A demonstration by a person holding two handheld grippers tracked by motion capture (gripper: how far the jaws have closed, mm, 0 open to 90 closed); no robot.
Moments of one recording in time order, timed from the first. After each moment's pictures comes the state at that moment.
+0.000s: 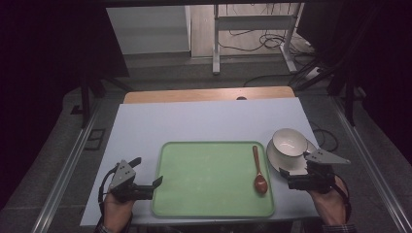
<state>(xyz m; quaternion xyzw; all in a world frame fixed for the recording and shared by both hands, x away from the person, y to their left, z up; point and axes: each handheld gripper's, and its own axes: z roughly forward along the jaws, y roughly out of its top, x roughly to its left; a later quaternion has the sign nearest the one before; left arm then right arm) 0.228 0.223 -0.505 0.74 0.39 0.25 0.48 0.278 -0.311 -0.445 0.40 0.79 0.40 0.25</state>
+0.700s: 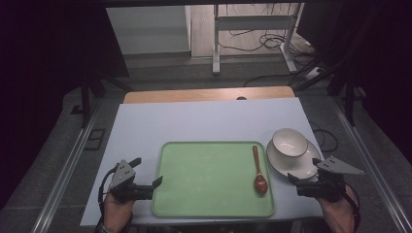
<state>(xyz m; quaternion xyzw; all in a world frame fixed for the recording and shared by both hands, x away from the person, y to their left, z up) 0.229 0.224 -0.506 0.74 0.39 0.25 0.48 0.260 -0.333 -0.453 0.42 0.77 0.41 0.26</state>
